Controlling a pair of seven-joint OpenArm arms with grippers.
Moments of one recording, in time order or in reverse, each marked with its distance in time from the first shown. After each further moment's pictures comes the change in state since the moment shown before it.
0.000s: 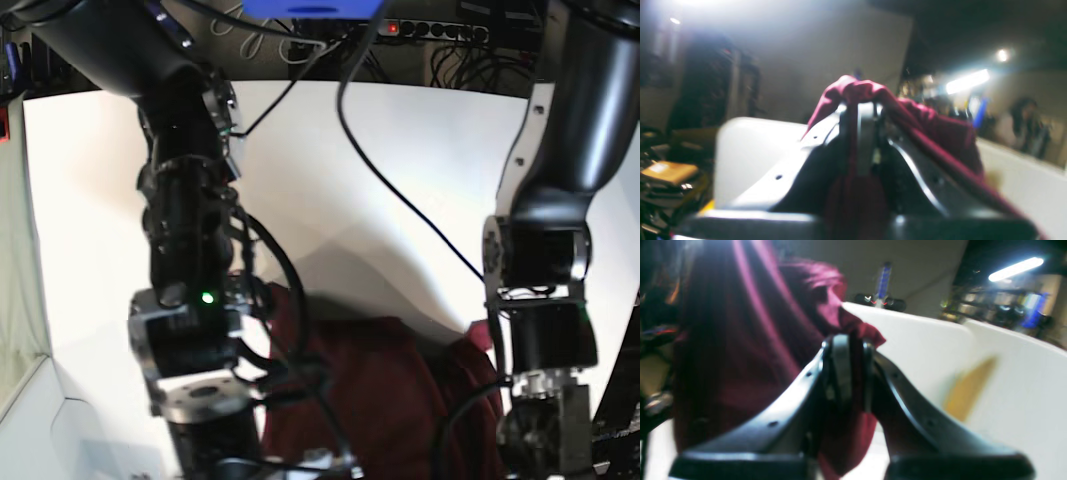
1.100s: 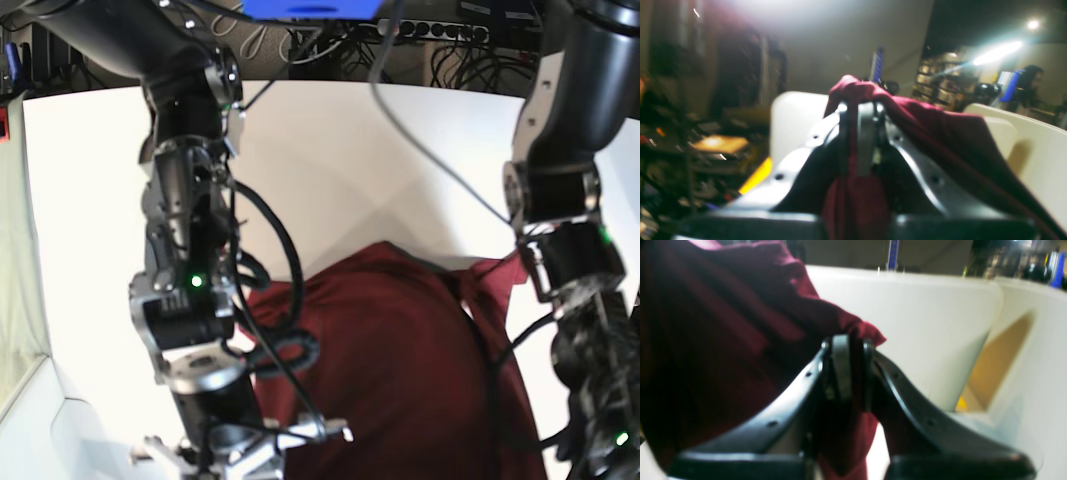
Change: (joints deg) left arm 12.4 -6.3 -7.8 20.2 -0.7 -0.7 14.8; right arm -5.2 0.0 1.3 -1.0 7.8 0.2 -0.2
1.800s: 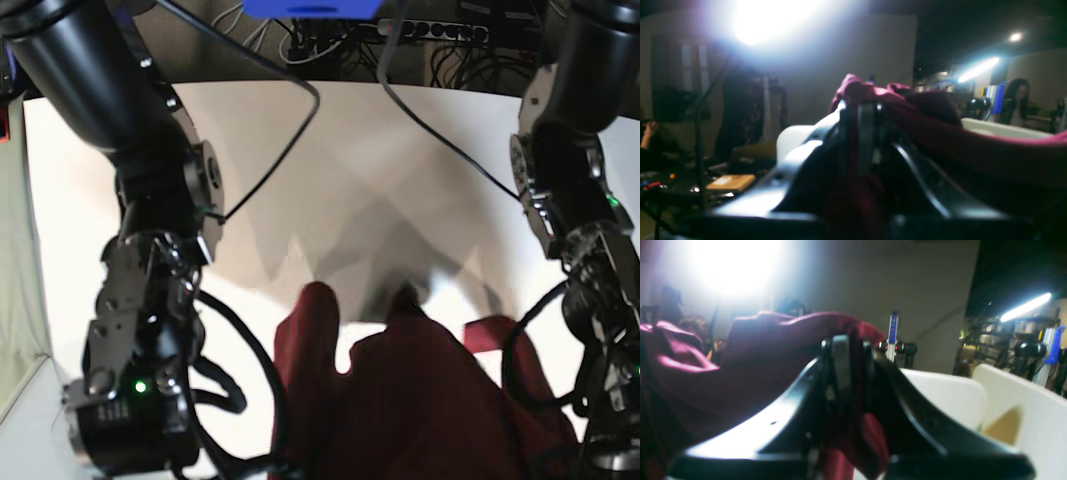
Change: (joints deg) left arm 6.3 -3.5 1.0 17.6 0.8 0.7 0.0; right arm 22.2 1.9 0.6 -2.3 7.1 0.0 -0.7
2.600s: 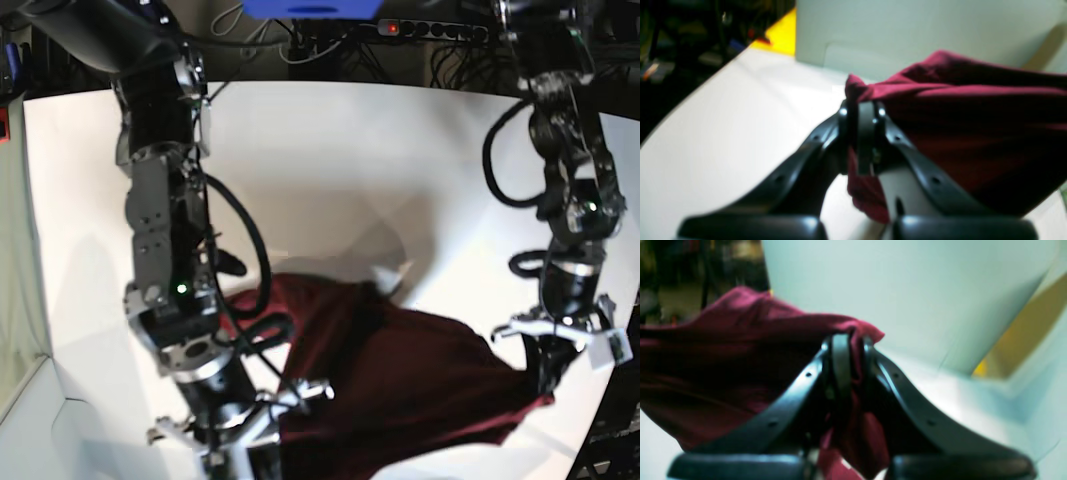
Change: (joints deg) left arm 36.6 0.2 -8.3 -0.1 -10.5 -0.7 0.1; right arm -23.4 5.1 -0.1 -4.5 0.9 4.4 -0.2
